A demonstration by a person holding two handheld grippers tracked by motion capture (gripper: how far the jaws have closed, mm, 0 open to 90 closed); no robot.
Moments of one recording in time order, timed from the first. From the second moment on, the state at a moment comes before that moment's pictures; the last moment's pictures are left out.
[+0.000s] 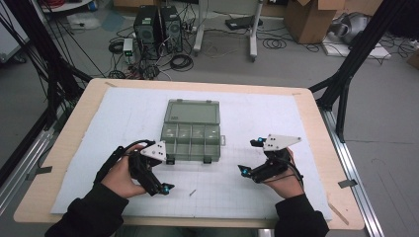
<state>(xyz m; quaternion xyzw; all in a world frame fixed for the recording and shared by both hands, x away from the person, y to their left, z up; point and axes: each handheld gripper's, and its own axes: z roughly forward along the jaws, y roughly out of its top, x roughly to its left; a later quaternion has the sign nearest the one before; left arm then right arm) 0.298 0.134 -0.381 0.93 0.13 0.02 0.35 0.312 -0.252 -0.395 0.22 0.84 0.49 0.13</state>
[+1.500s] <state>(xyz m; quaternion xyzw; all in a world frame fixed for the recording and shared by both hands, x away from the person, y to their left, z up) 0.299 0.075 -0.391 0.97 0.16 -0.02 0.20 0.314 -0.249 -0.398 0.21 0.84 0.48 0.12</state>
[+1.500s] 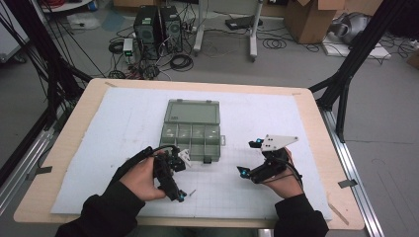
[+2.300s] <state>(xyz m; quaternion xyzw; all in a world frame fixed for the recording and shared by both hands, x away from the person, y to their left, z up) 0.300 0.039 -0.400 0.98 0.14 -0.03 0.14 0.314 -0.248 -0.399 0.21 0.85 0.48 0.11</state>
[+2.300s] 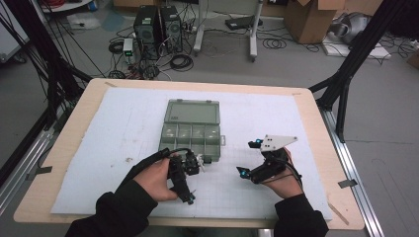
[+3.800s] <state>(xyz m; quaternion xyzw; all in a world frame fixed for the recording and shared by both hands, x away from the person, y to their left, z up) 0.295 0.016 -0.405 0.99 0.12 0.00 0.07 0.315 -0.246 -0.400 0.21 0.85 0.47 0.11</state>
